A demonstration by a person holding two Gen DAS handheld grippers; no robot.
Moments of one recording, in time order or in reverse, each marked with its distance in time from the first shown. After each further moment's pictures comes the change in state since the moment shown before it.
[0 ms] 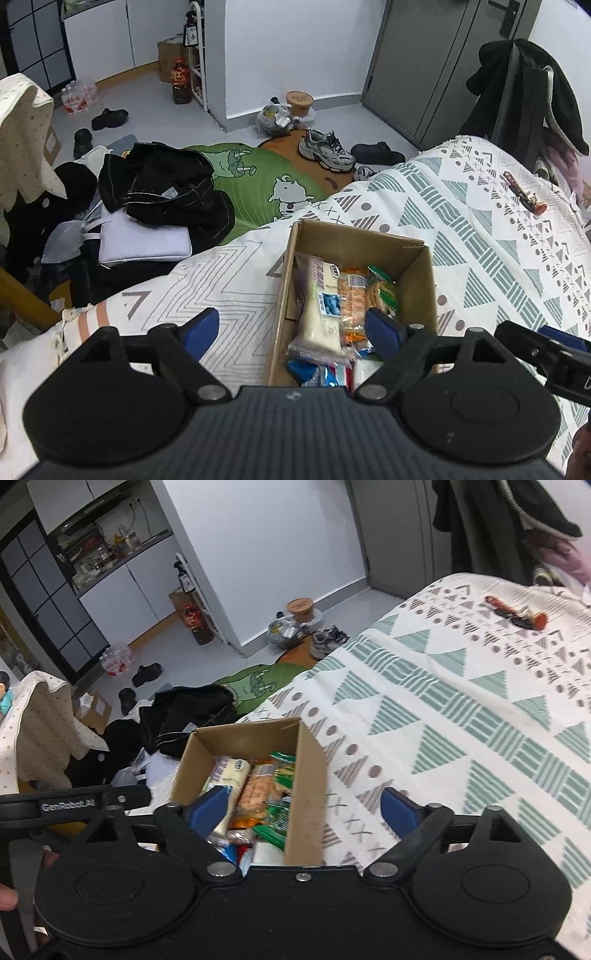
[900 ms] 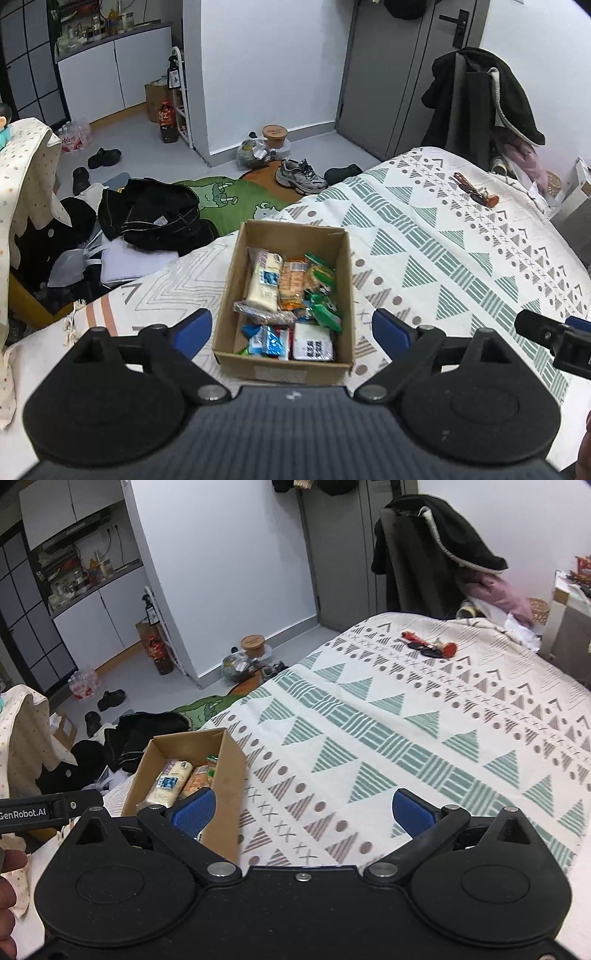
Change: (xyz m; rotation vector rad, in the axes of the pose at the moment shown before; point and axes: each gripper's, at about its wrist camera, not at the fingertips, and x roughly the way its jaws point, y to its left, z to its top) left arm -0.092 -0.067 -0.059 0.075 -0.114 -0.014; right arm -0.109 -0.056 -0.036 -0.006 -0.126 -0.140
